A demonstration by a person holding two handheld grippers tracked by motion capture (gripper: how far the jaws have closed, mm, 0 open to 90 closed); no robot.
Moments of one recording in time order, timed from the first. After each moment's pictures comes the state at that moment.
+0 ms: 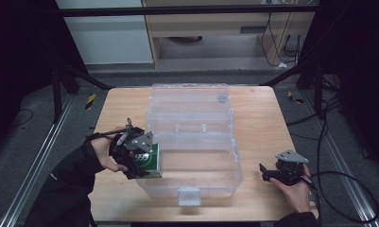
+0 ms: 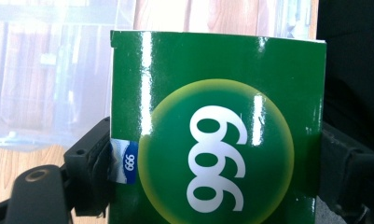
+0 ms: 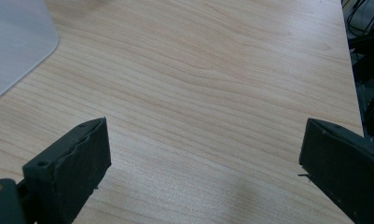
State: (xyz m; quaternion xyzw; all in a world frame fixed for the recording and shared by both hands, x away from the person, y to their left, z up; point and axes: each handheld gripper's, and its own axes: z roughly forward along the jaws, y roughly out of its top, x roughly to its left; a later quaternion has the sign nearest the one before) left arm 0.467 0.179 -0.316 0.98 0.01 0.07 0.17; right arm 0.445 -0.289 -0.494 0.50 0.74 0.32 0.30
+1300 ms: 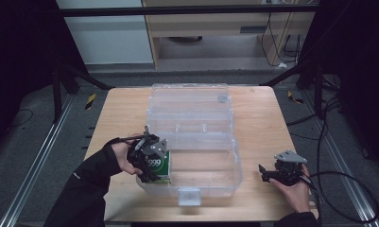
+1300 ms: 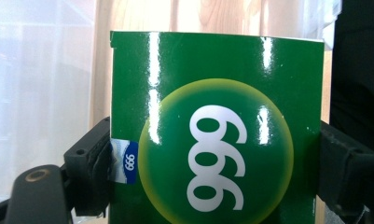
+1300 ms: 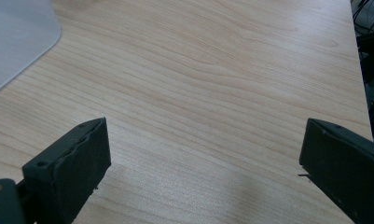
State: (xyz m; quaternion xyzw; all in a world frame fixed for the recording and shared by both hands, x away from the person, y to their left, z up) left arm 0.482 0.155 -0.366 0.99 0.00 0.03 0.15; right arm 0.445 -0.288 -0.497 0.50 0.75 0.32 0.30
